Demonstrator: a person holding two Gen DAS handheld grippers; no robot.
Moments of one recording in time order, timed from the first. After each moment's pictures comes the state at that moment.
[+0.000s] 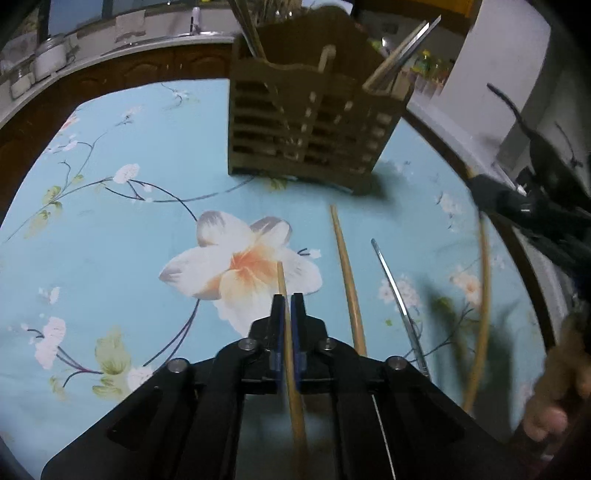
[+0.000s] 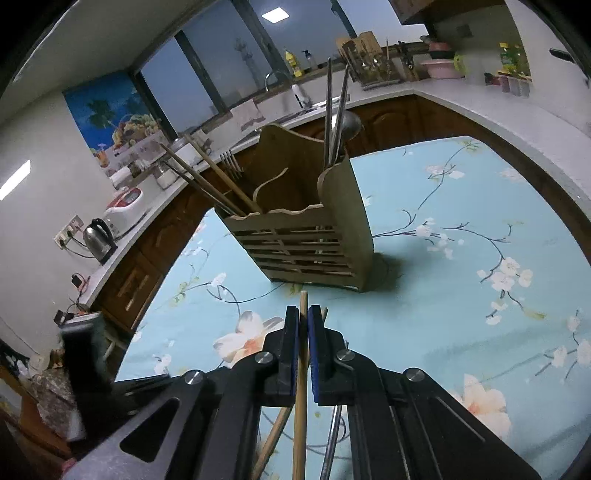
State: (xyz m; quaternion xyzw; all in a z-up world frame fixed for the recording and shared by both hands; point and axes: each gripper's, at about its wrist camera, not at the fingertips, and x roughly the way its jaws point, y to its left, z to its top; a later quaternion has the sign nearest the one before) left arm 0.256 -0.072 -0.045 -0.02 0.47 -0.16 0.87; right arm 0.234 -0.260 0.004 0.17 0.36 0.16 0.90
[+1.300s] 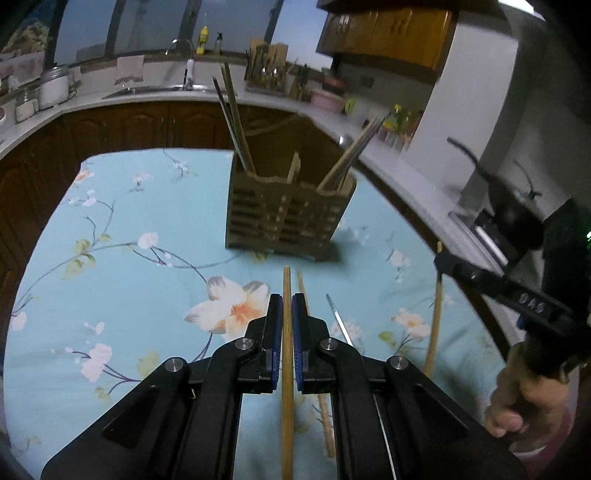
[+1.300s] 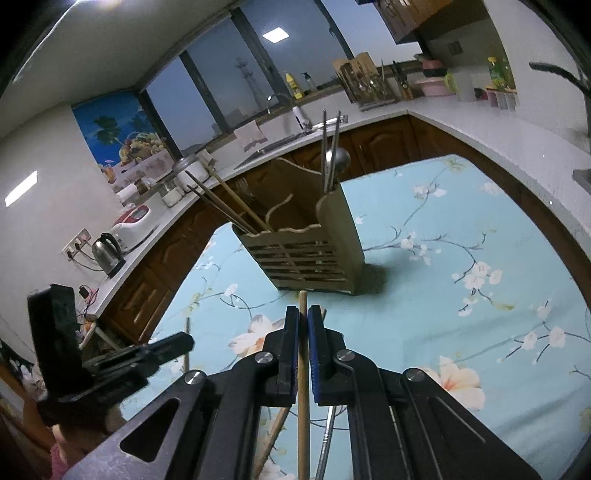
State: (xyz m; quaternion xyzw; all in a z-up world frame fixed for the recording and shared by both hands) left arm 0.206 -0.040 0.047 -0.06 0.36 -0.19 0.91; right arm 0.192 -0.272 0.034 0.17 0.32 0.15 0.92
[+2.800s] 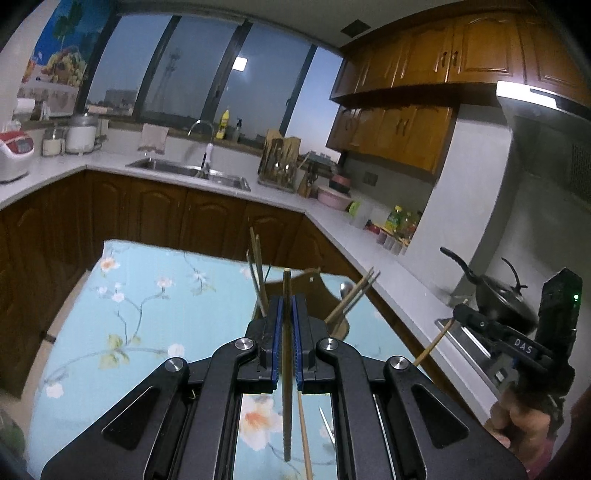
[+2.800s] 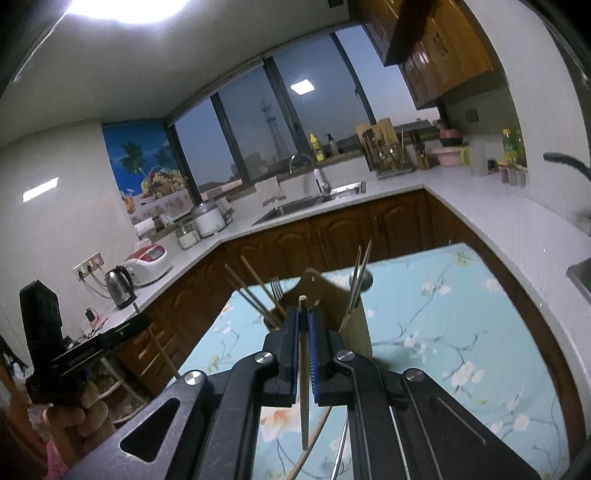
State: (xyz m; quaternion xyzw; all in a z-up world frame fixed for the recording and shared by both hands) left arm 0.212 0.009 0.151 -0.13 0.20 -0.16 0.96; right arm 0.198 -0.285 0.127 0.15 0.20 0.16 0.96
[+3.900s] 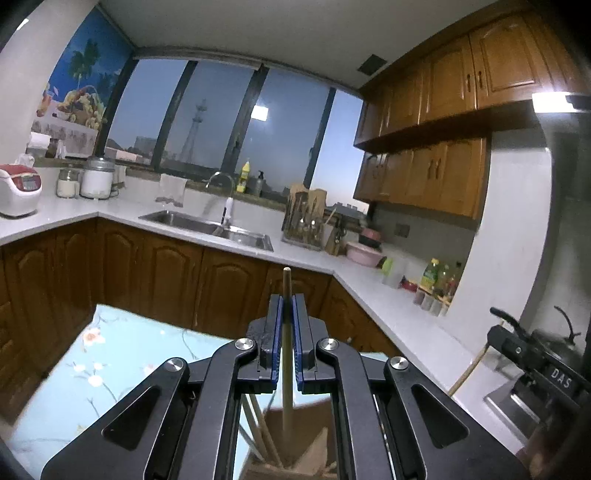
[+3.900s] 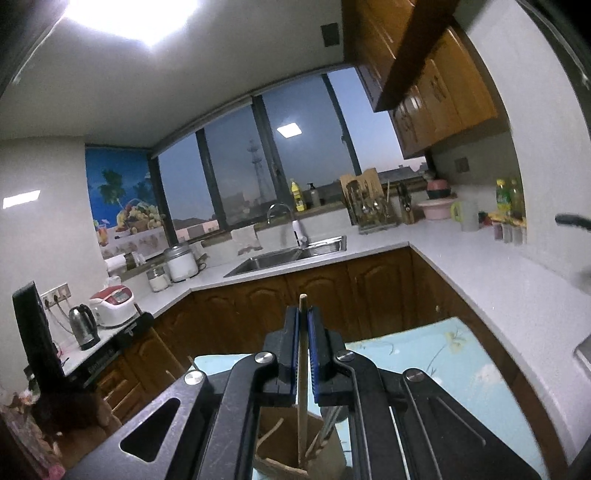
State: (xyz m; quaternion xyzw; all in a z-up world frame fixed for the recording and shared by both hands) left arm 0.343 -0.032 0.155 -0.13 0.10 -0.09 0.98; right arm 0.297 -0.282 0.143 0.13 0.12 0.10 0.98
